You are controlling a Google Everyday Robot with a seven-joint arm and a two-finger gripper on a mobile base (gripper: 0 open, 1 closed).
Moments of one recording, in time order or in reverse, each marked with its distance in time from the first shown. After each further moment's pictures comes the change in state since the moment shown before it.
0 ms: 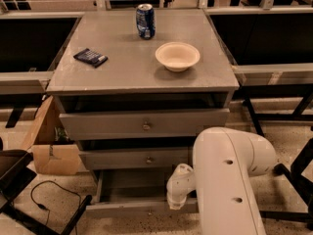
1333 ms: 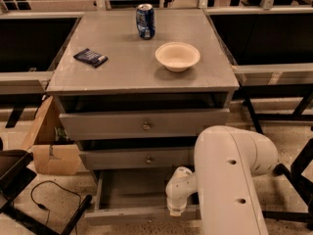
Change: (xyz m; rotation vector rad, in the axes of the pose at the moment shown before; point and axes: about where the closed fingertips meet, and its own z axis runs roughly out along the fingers) arm 0.009 0.034 -0.007 -0.061 0.038 0.048
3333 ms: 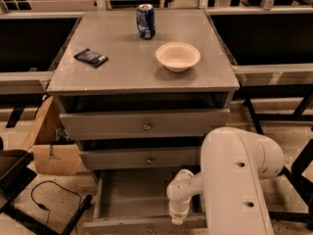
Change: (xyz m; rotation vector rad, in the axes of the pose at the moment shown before) arm 0.010 0.038 -0.003 -0.108 0.026 0.084
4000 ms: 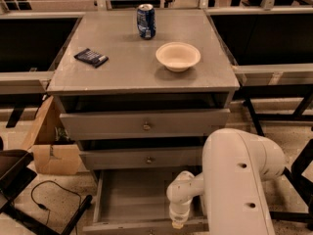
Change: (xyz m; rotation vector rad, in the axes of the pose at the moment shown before) arm 0.004 0.015 0.004 -0.047 0.009 0.011
